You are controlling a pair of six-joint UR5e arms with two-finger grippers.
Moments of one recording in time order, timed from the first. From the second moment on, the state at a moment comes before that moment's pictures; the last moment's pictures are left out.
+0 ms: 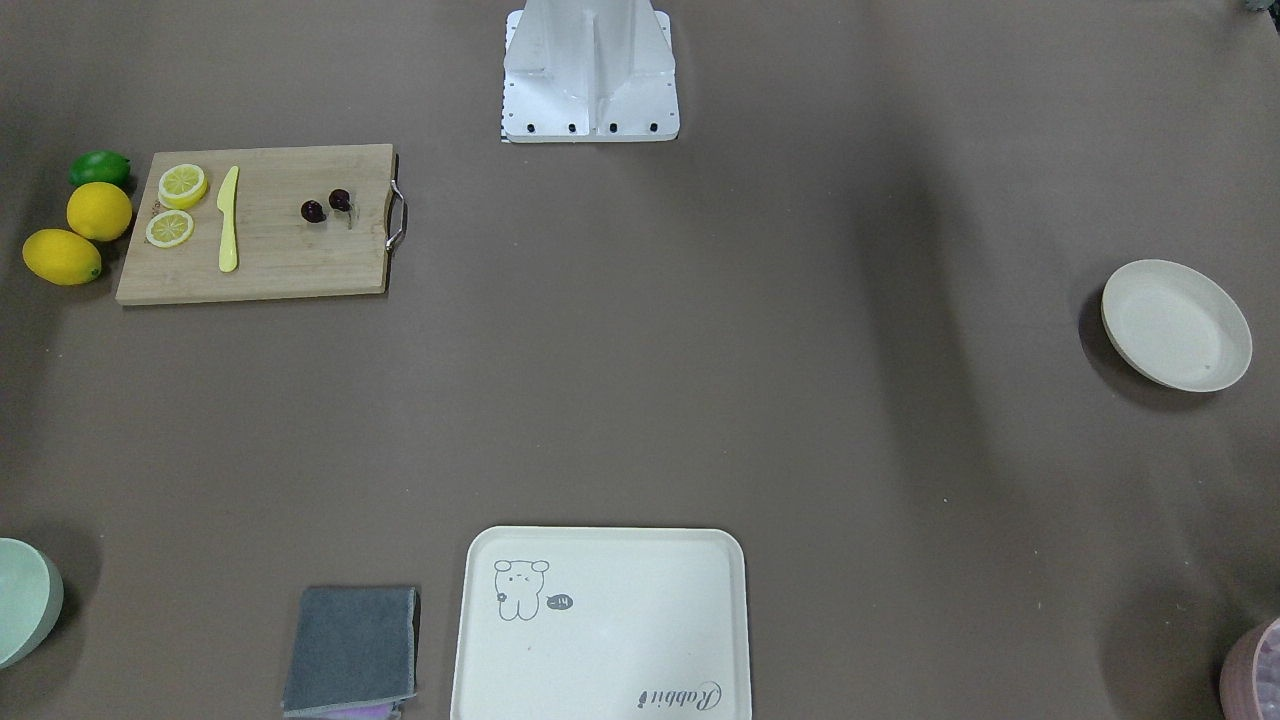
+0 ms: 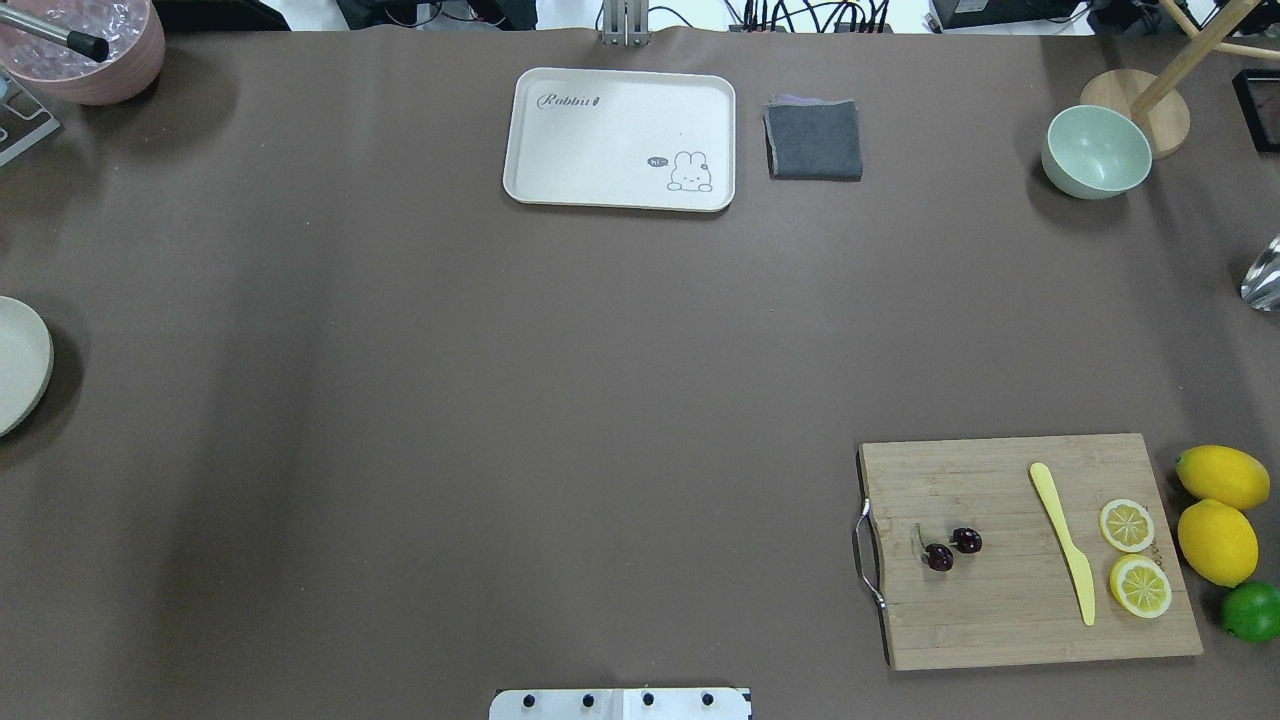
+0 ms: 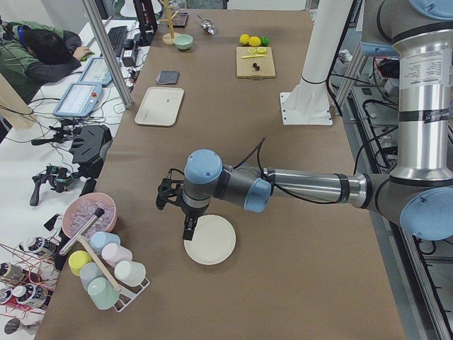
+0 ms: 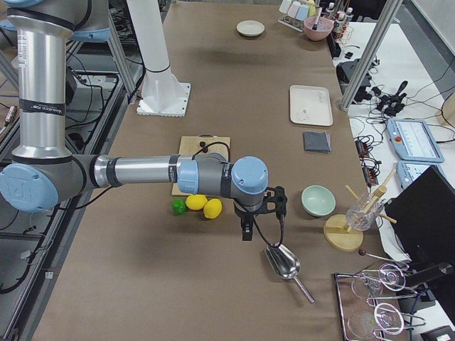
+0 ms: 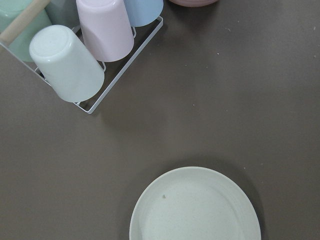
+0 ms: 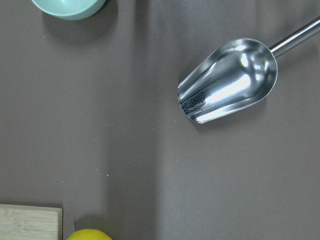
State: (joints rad) left arm -1.57 -1.49 -1.62 -1.98 -2.35 -0.15; right arm 1.64 -1.66 1.75 -1.68 2.43 -0.10
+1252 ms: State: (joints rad) left arm -1.38 -1.50 -1.18 -2.54 -2.36 -0.40; right arm 1.64 -1.65 1.75 -1.68 2.44 -0.10
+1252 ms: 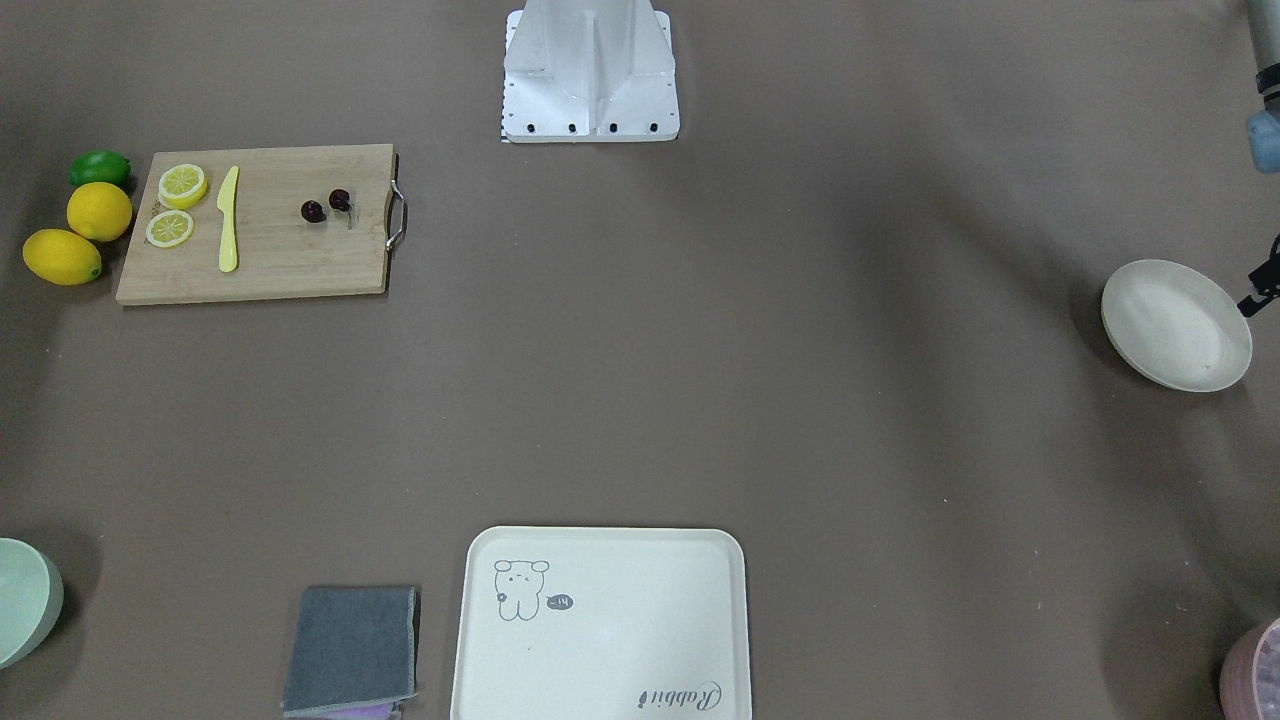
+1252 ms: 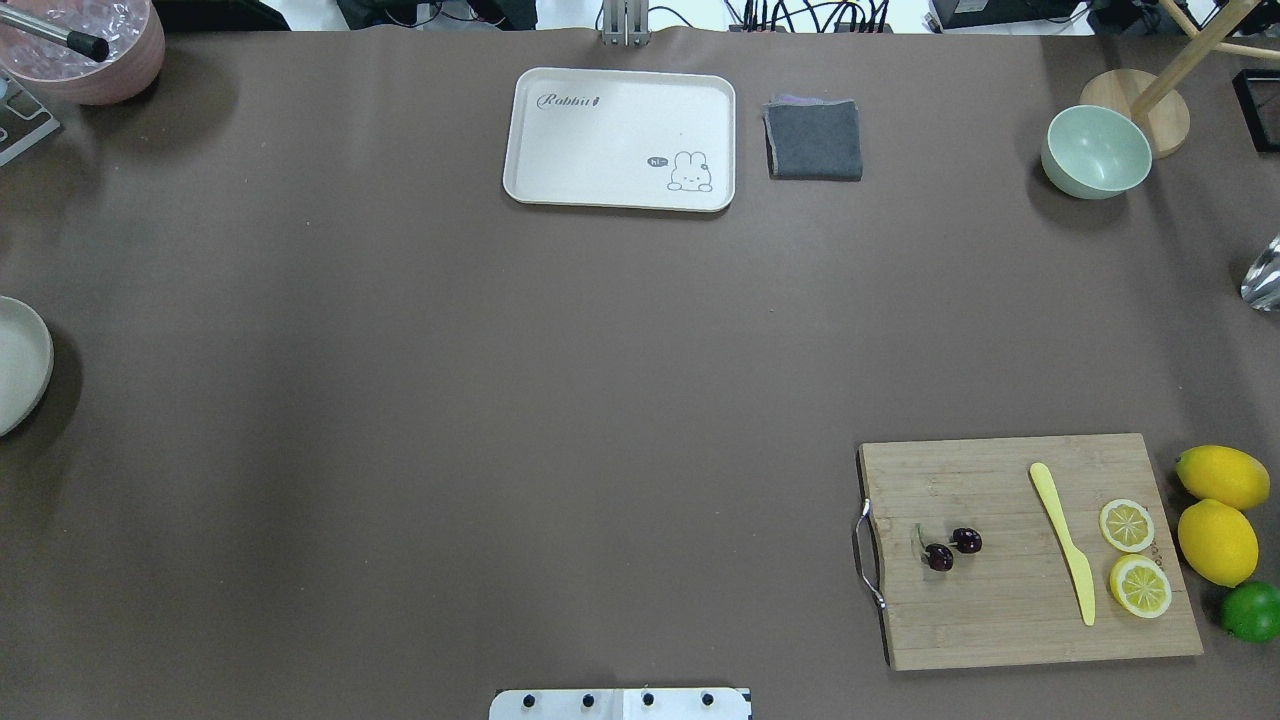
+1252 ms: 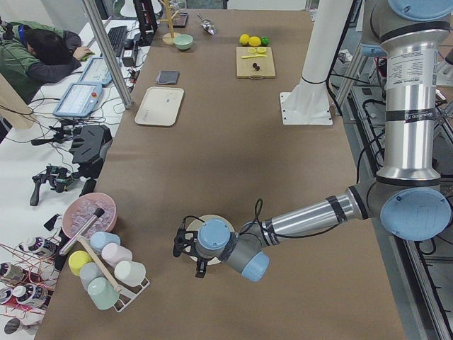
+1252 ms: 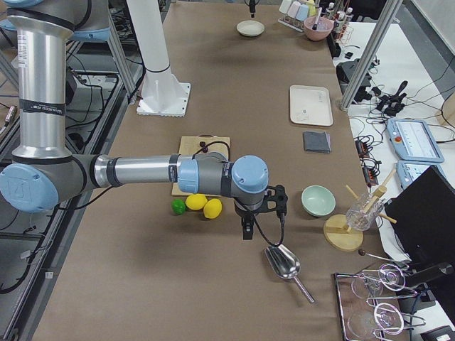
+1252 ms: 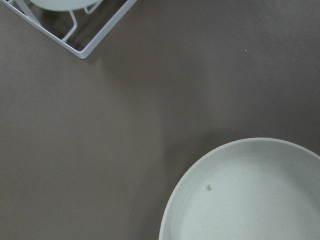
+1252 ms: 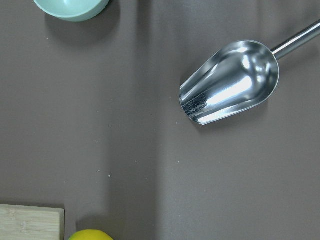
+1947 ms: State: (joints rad) left arm -1.31 -1.50 -1.15 -2.55 -2.36 -0.40; right arm 1.64 -1.65 1.75 -1.68 2.44 -0.10
